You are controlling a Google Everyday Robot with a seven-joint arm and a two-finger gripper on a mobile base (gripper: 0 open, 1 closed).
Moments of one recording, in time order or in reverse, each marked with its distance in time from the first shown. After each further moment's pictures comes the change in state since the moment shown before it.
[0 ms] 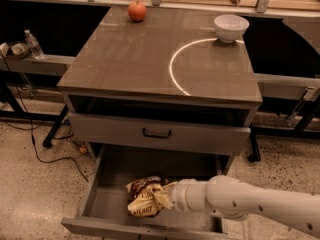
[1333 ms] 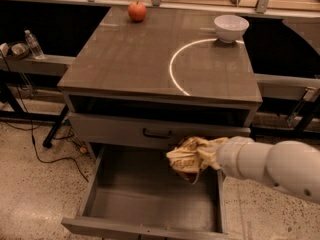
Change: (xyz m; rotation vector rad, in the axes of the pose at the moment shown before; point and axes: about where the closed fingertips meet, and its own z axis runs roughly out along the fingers) arm -0.110 -0.063 -0.200 0.347 -0.056 -0.179
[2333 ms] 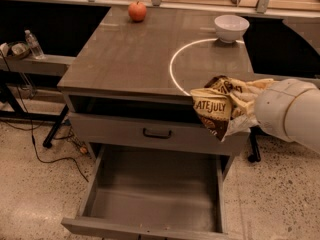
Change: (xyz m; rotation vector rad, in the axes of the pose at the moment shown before) arm -0.135 -0.064 -0.150 0.345 -0.115 -0.235
